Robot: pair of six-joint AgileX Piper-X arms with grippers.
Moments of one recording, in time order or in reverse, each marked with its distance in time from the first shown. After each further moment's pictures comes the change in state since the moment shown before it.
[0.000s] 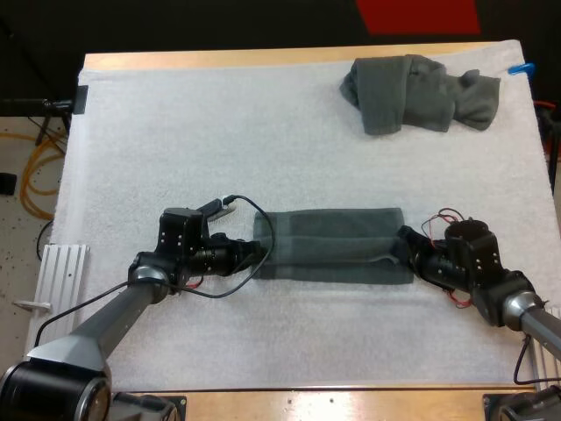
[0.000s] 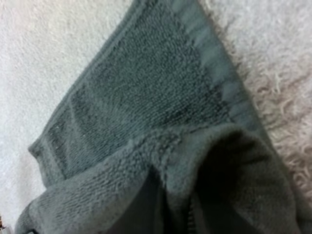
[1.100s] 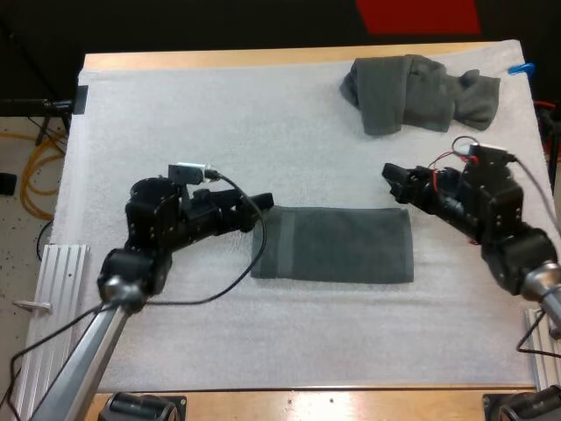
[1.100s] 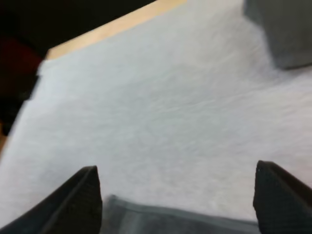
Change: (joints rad) left arm 0.002 -0.346 -0.117 0.023 -0.079 0.124; right arm -0.001 -0.147 -0.337 0.189 0.120 -0.587
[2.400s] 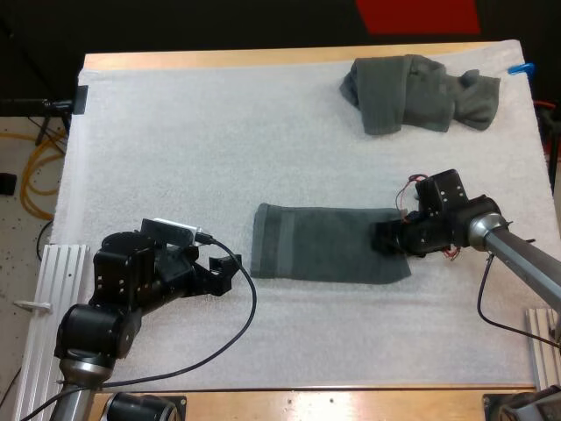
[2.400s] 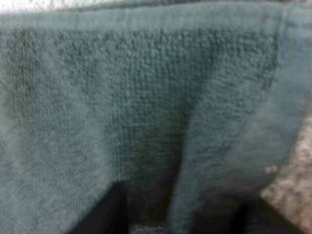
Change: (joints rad) left arm 0.000 -0.403 0.000 0.640 -0.235 0.211; right arm -0.003 0.476 -0.108 0.358 -0.214 -0.061
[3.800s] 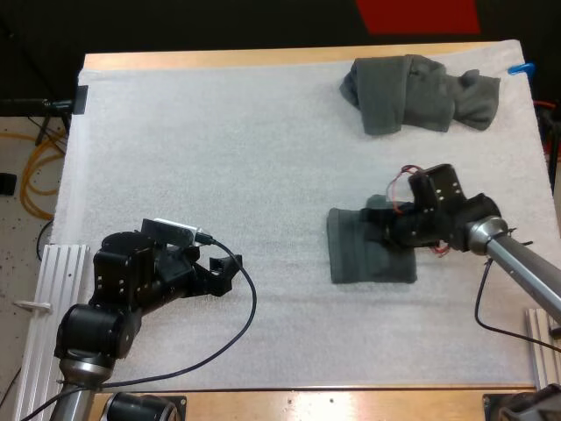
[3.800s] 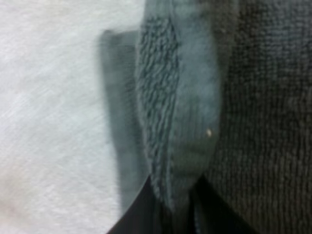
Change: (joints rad) left arm 0.000 0.000 0.000 0.000 0.007 0.000; right arm 0.070 -0.092 -0.026 -0.030 -0.018 0.201
